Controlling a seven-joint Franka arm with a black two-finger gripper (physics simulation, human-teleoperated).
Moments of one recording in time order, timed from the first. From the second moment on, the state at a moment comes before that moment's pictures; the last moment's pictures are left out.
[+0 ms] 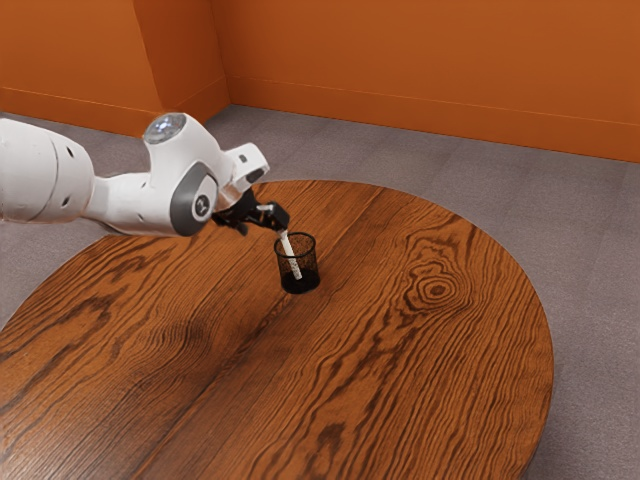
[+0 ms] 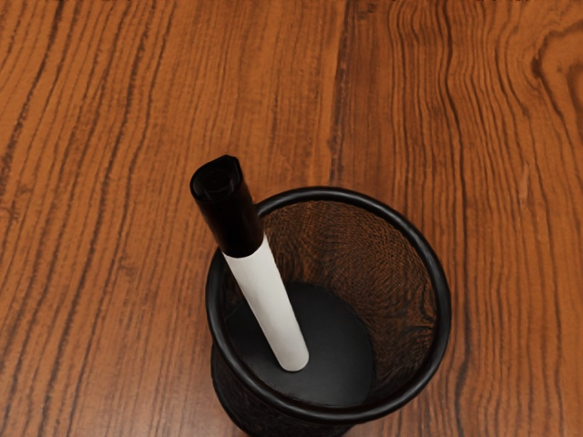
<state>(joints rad) -0.03 0.30 0.04 -1.96 -0.18 2.74 0.02</state>
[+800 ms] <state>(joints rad) 0.01 0.55 0.03 -1.70 -0.29 2.77 0.09</state>
